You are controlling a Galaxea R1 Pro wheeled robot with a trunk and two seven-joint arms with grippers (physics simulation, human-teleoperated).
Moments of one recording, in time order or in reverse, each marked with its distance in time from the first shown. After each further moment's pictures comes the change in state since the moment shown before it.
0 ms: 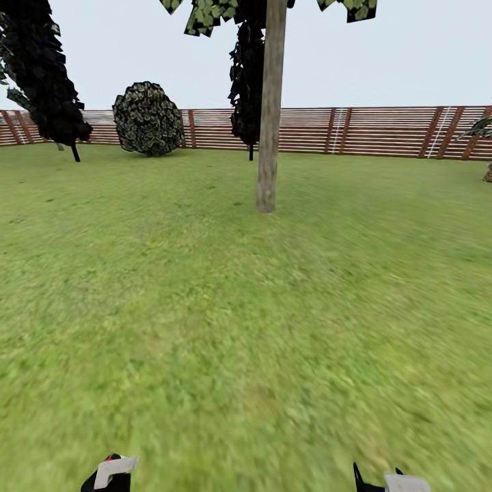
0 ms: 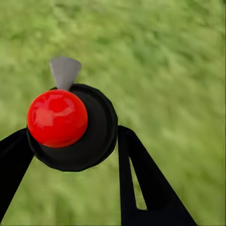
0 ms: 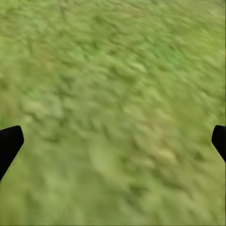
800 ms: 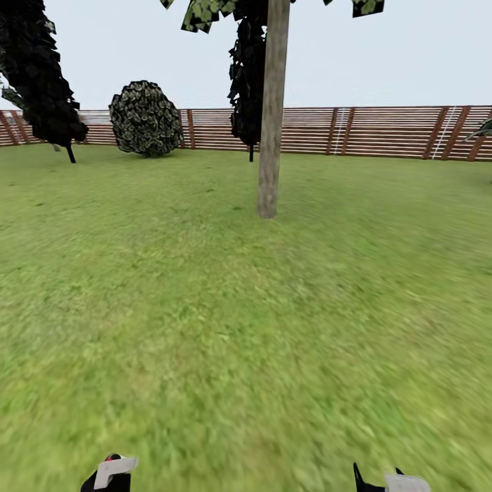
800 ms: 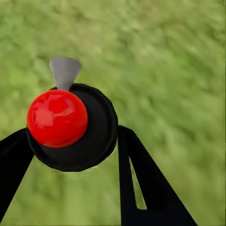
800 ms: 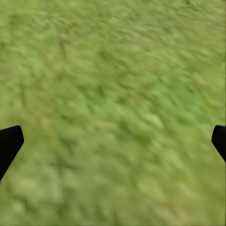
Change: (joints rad) left arm 0.000 0.000 0.000 0.000 0.000 0.000 0.000; right arm 0.000 0.000 0.000 0.000 0.000 0.000 0.000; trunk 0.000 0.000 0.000
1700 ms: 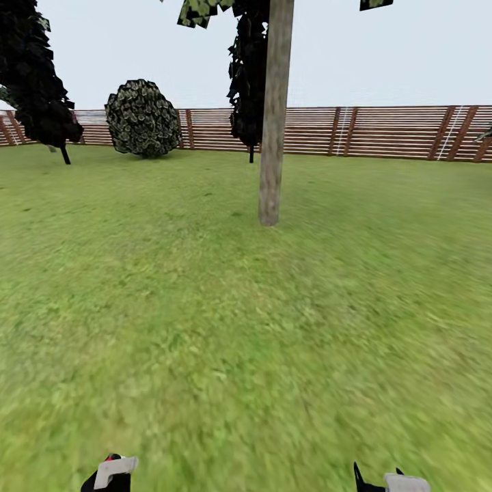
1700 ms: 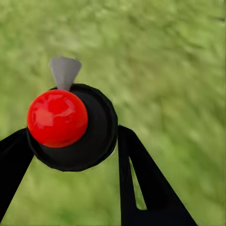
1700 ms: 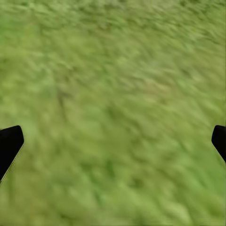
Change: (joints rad) left arm 0.000 0.000 -0.001 0.000 0.000 0.000 0.000; right arm 0.000 -0.001 0.000 0.000 0.000 0.000 0.000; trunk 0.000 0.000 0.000
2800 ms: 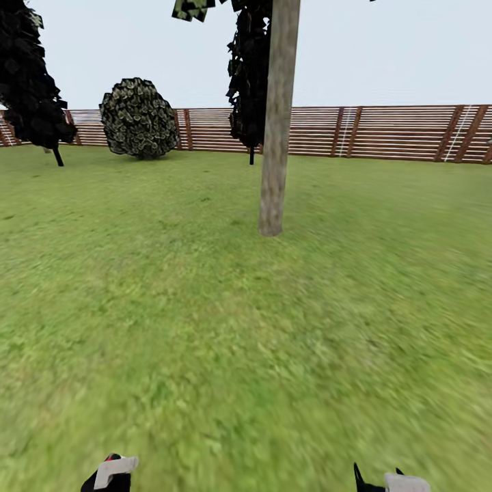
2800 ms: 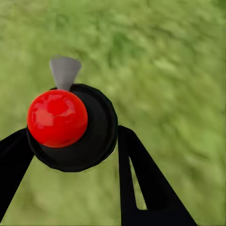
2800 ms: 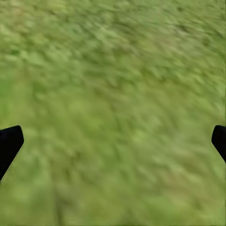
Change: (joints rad) left arm 0.000 0.000 0.000 0.000 0.000 0.000 0.000; right arm 0.000 0.000 0.000 0.000 0.000 0.000 0.000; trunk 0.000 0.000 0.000
